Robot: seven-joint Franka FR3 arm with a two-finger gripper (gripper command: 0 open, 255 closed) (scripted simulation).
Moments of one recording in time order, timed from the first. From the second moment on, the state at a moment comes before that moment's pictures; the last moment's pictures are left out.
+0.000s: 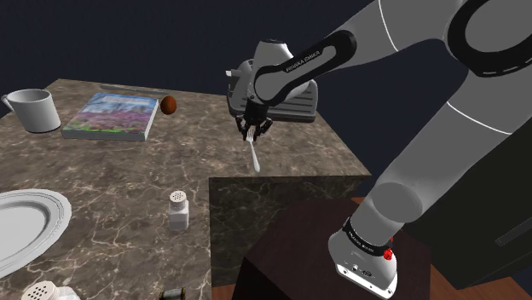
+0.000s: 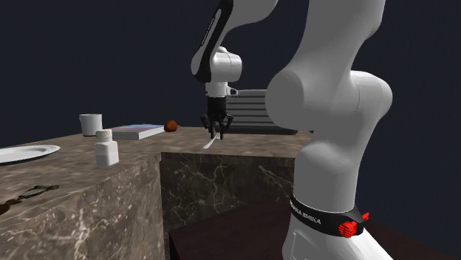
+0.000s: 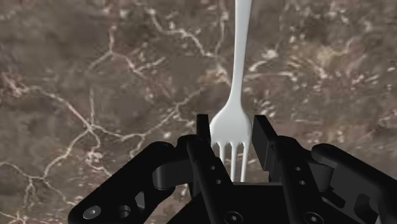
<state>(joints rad) -0.14 -0.09 0.11 -2.43 -0.03 2.41 0.71</state>
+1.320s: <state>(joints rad) -0.07 -0.20 0.20 -2.34 0.00 2.20 0.84</state>
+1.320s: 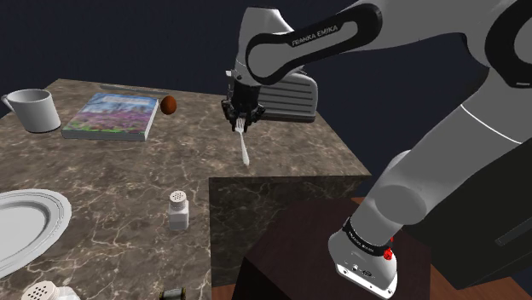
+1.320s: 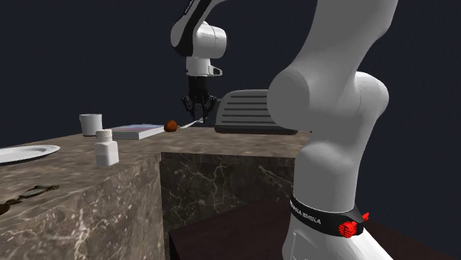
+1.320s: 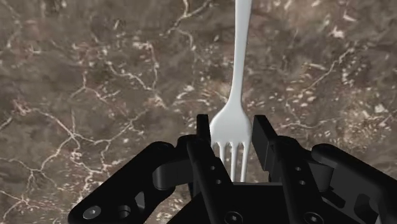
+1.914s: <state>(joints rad) 0.02 -0.12 0.34 -2.25 -0.01 2.18 1.08</state>
